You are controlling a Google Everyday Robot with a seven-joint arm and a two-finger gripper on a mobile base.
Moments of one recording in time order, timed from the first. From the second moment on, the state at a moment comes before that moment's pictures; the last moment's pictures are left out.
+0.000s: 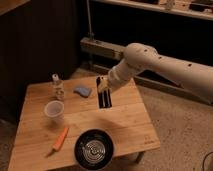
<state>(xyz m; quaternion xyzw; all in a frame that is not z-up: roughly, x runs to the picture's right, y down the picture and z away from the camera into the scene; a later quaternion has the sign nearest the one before) -0.001 -0.001 0.692 -0.37 -0.04 0.63 0.69</state>
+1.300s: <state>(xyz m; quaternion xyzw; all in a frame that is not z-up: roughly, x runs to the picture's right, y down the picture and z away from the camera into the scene) -0.156 -0.017 0.596 -0.42 -0.23 0.49 0.72</state>
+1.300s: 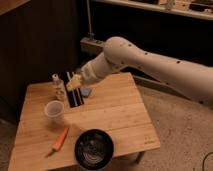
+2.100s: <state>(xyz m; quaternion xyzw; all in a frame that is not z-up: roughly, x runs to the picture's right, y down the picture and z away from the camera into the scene) -0.233 0.002 0.572 -0.41 -0.30 0.44 0.74</state>
